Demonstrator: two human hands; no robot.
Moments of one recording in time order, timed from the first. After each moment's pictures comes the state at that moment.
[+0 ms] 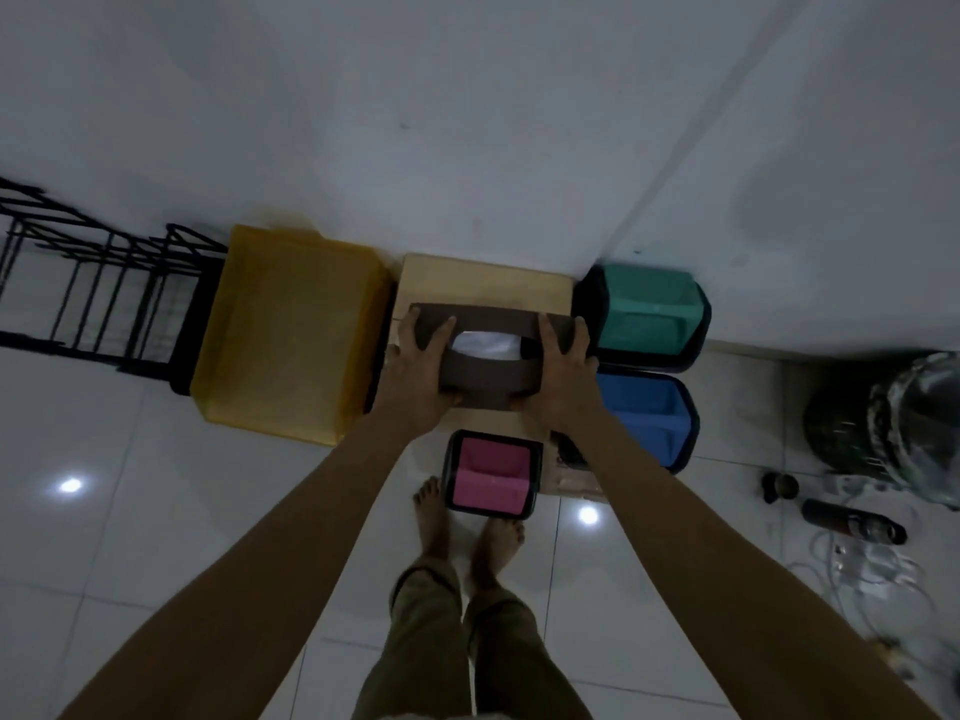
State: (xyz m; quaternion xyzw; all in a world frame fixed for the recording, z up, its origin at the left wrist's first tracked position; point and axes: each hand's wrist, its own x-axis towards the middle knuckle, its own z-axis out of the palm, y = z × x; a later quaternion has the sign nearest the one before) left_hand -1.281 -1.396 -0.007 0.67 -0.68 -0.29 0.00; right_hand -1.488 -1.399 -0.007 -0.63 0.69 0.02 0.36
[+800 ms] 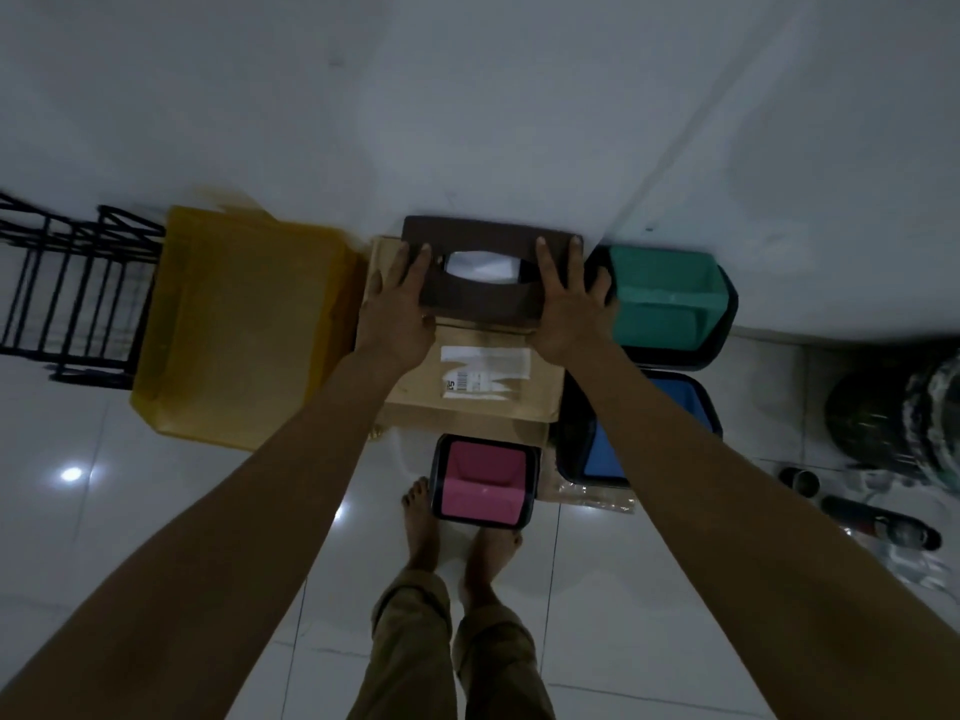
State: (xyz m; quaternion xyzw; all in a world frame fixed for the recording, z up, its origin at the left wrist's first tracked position) left_hand -1.289 -1.491 -0.090 0.68 -0.69 -0.25 0.04; right_hand -1.510 -1.498 -0.074 -0.65 0.70 0.12 0.26
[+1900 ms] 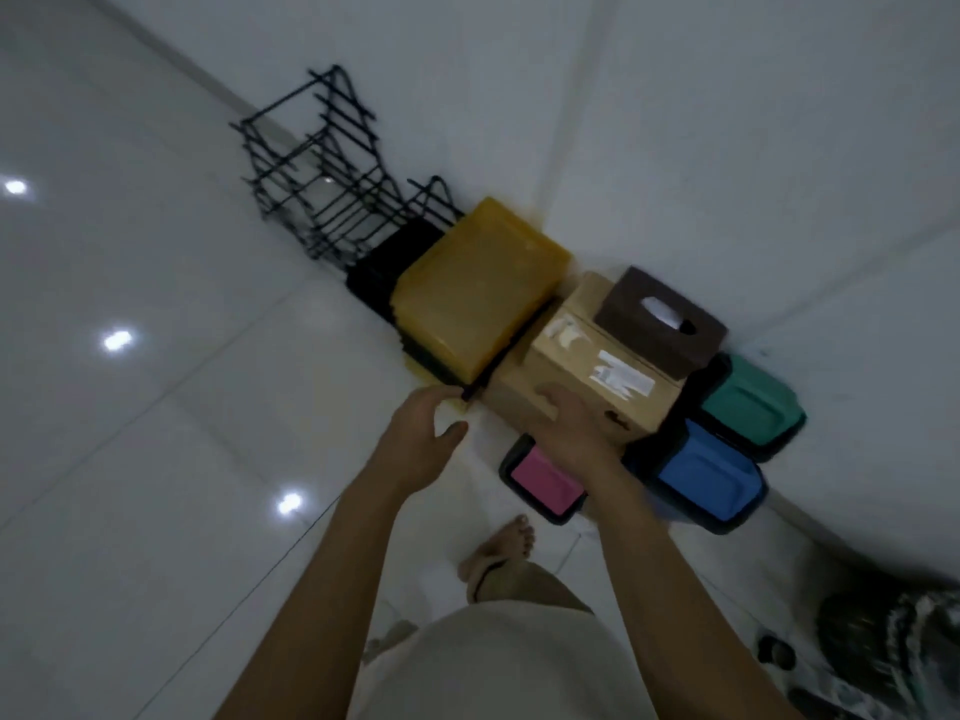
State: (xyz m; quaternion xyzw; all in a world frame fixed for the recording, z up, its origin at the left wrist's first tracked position) left_hand -1.178 -1.079 0.117 0.76 -0.44 -0.37 0.31; right_hand -1.344 -1.195 0.126 -0.67 0.56 0.02 0.48
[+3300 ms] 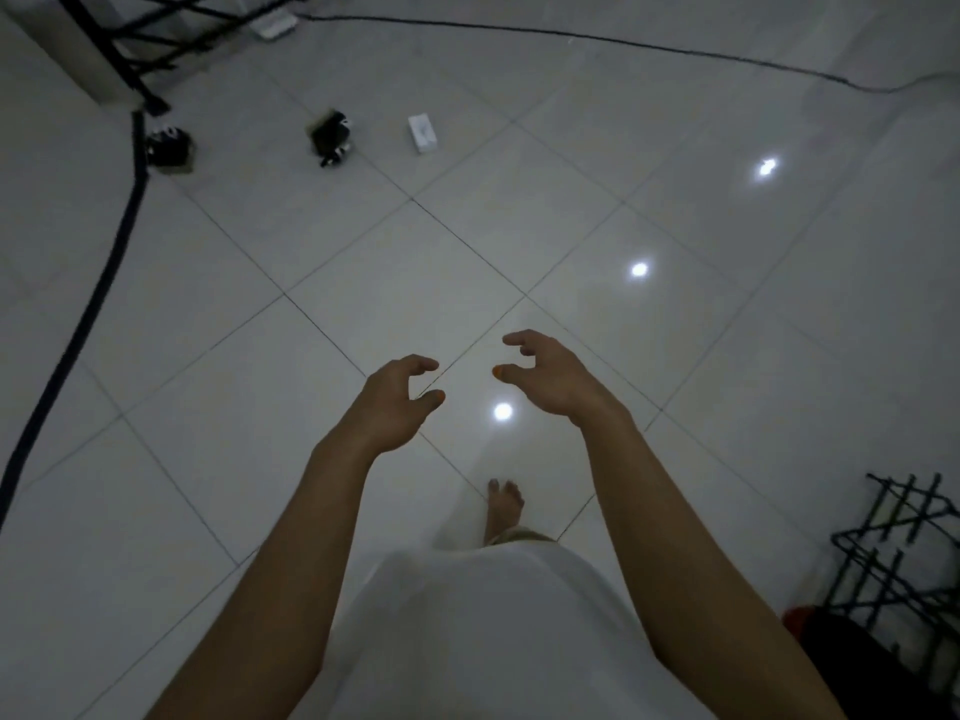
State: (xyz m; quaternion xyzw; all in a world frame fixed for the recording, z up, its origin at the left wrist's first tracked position) left_hand -0.985 -0.476 0.167 0.82 0.33 -0.09 0.46; right_hand -0.834 -0.627 0.177 -0.83 -0.19 0.40 0.32
